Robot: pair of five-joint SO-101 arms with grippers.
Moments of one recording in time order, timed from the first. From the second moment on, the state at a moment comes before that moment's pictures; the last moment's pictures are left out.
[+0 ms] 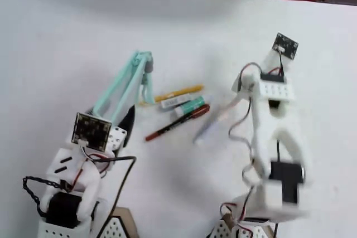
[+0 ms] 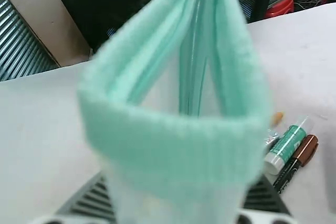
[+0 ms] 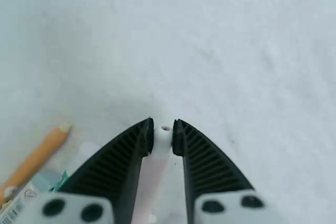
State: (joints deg) left arm 6.1 -104.3 80.9 53.4 -9.8; right arm 2.6 -0.8 28.4 44.6 -21.0
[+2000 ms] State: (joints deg) left arm 4.6 -104.3 82.0 50.4 -9.8; right arm -2.4 -102.5 69.4 30.2 -20.1
